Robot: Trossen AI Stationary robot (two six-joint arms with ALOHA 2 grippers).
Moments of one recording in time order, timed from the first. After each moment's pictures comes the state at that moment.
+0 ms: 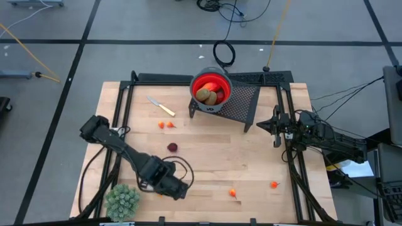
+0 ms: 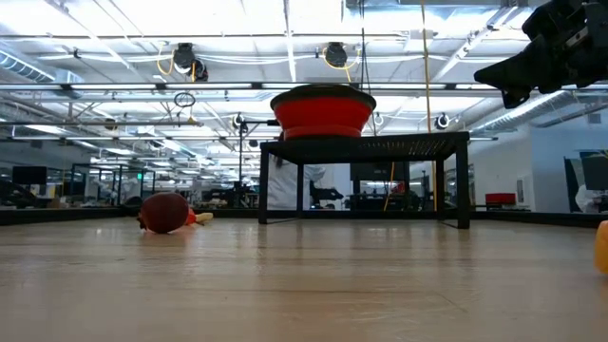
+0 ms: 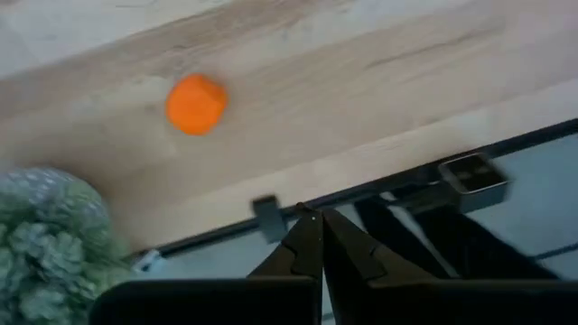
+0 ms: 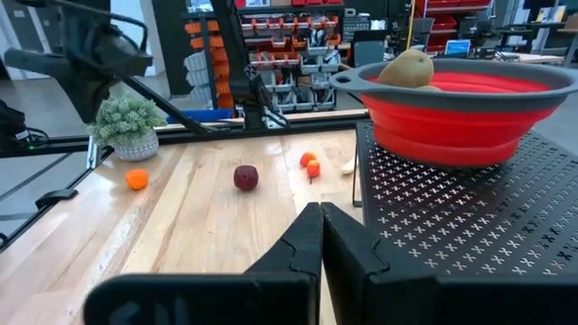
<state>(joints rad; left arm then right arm) -0.58 1.83 1.66 -1.17 0.19 -1.88 -0.28 0.04 0.21 -0.23 -0.19 0.04</state>
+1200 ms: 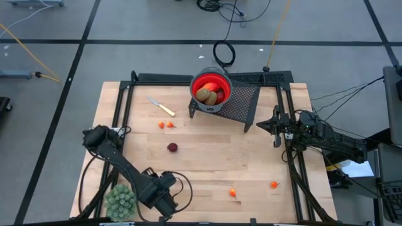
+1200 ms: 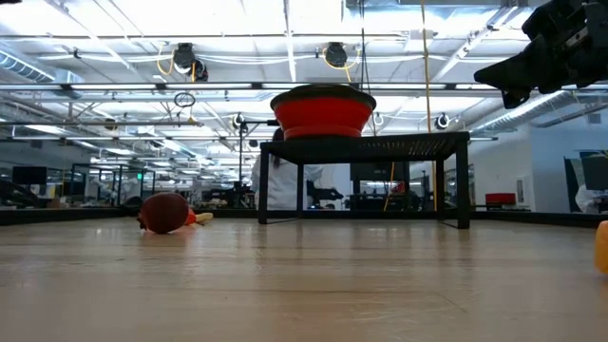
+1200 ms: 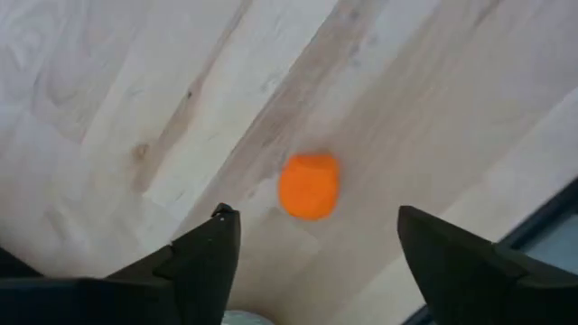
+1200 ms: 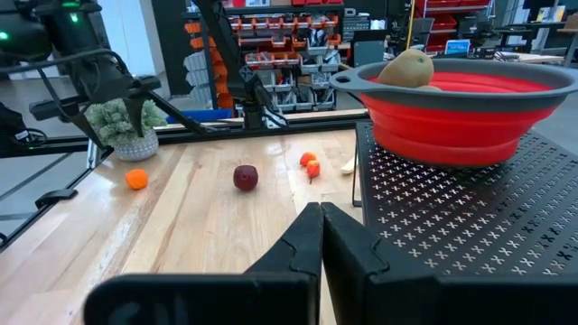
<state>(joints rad) -0.73 1.94 1.64 -1.35 -0.03 -1.38 -0.28 0.04 0.21 -0.23 -0.19 0.04</state>
